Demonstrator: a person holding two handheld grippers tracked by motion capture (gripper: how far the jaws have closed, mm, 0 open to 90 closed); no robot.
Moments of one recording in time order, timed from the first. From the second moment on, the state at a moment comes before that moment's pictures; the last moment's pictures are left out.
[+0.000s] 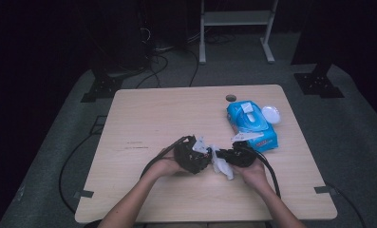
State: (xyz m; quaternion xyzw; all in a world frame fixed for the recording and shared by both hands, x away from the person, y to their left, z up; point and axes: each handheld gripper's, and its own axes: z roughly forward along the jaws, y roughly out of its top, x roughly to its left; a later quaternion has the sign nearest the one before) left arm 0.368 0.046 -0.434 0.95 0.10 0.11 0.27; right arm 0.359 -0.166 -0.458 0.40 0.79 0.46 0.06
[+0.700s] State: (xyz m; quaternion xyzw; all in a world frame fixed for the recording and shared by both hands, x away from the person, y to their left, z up) left arm 0.358 0.061 -0.425 0.92 0.10 0.16 0.35; right arm 0.346 -0.158 -0.432 0.36 0.78 0.50 0.08
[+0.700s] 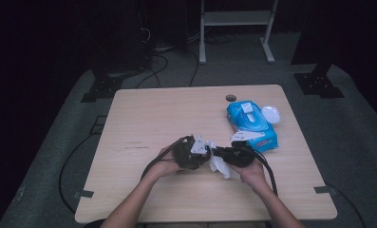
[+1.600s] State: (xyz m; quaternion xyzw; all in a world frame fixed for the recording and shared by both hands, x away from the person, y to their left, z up) left arm 0.343 0.080 -0.420 0.87 0.12 0.14 0.47; right arm 0.318 -0.137 -0.383 0.29 0.78 0.55 0.14
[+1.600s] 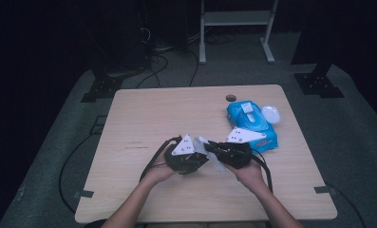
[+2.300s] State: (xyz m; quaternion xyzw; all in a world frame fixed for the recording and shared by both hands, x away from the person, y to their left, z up) left arm 0.344 0.079 -0.422 0.87 0.11 0.13 0.47; right arm 0.326 -0.150 -0.394 0.32 0.77 0.53 0.17
